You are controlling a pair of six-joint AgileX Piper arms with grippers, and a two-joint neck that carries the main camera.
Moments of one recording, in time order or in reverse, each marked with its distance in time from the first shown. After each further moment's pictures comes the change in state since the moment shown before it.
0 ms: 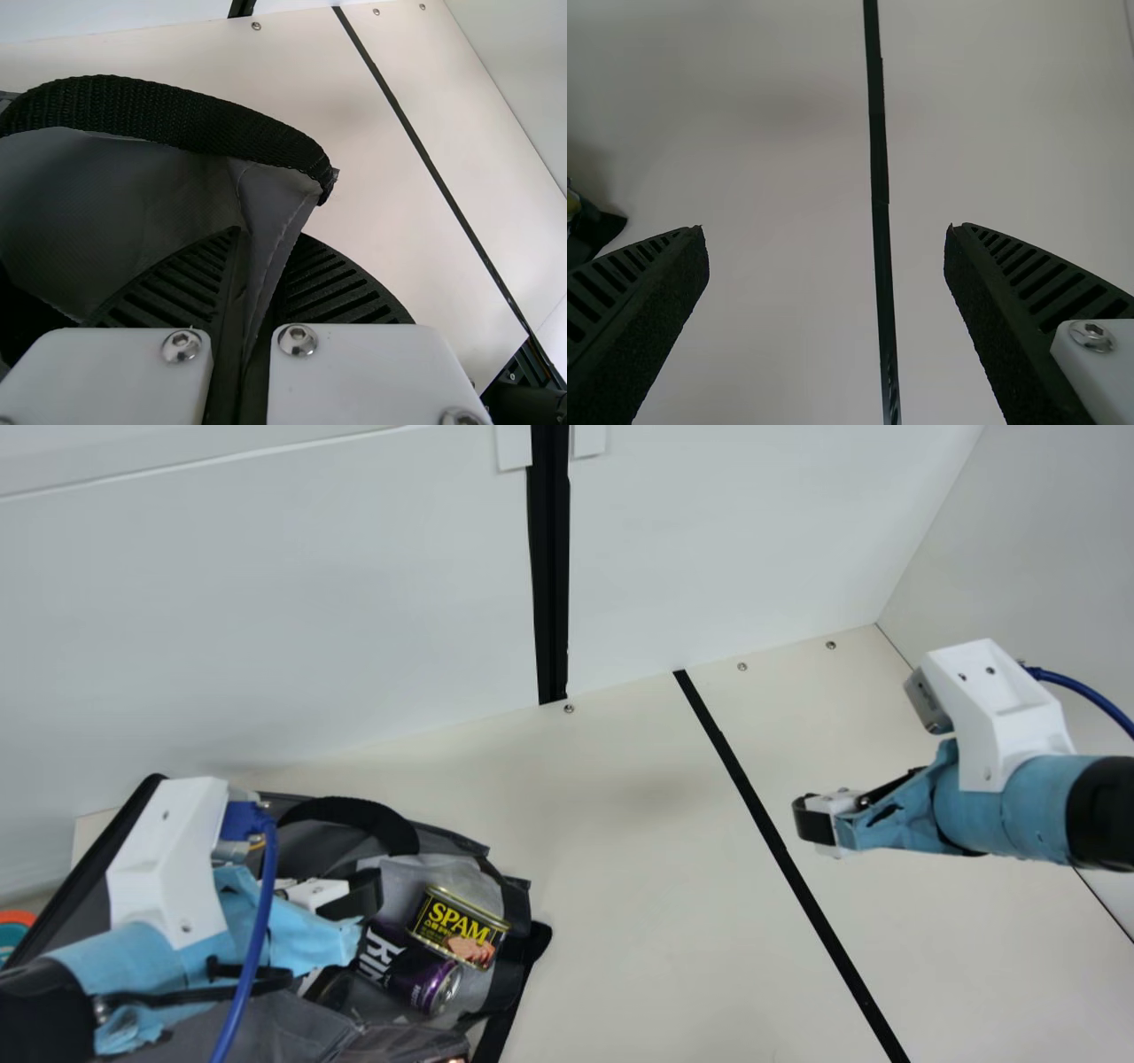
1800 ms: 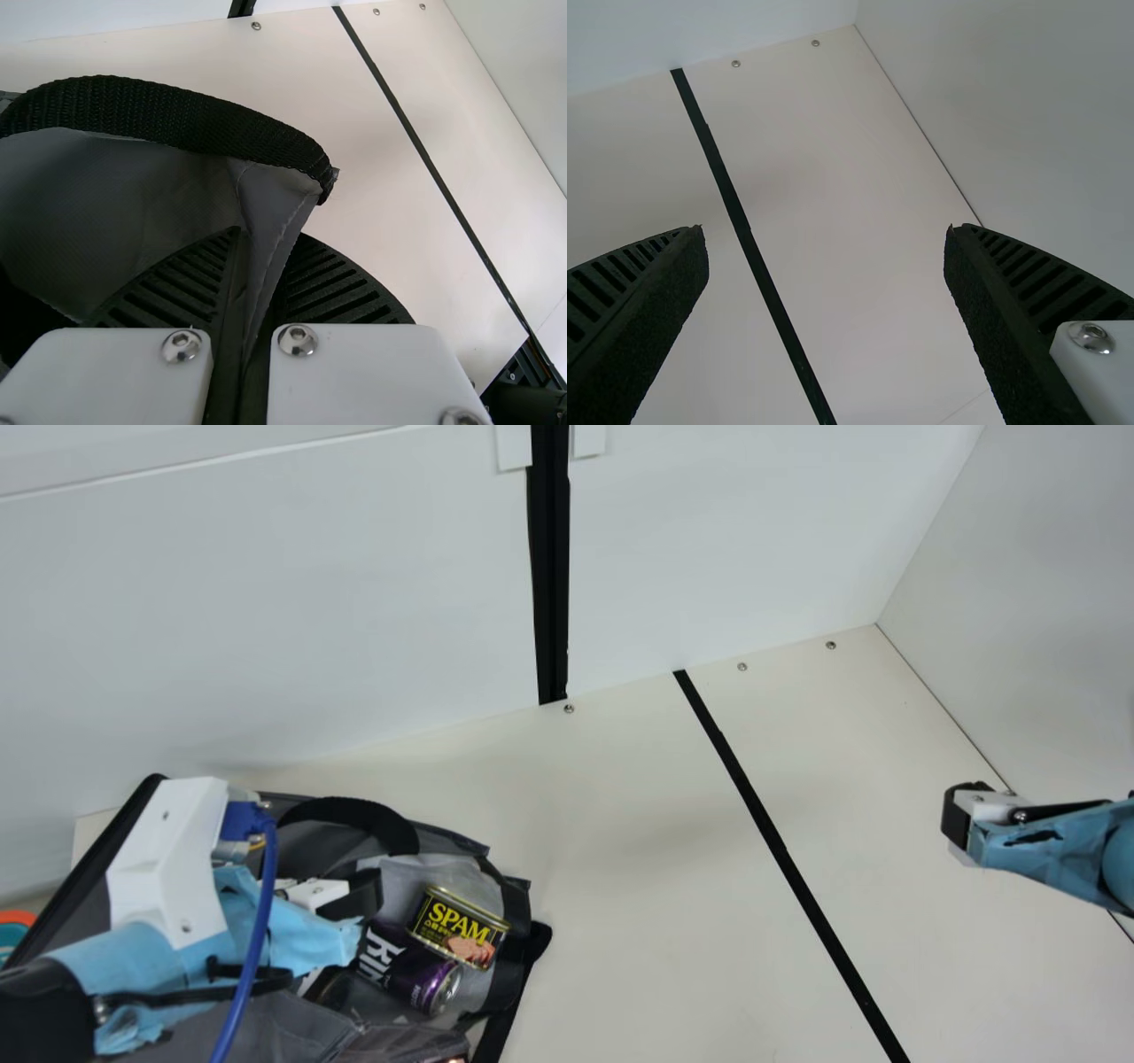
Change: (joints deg) left arm 0.0 0.0 0.0 0.0 0.0 0.0; right arm -6.1 -13.4 -2.8 -17.0 0.2 17.8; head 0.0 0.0
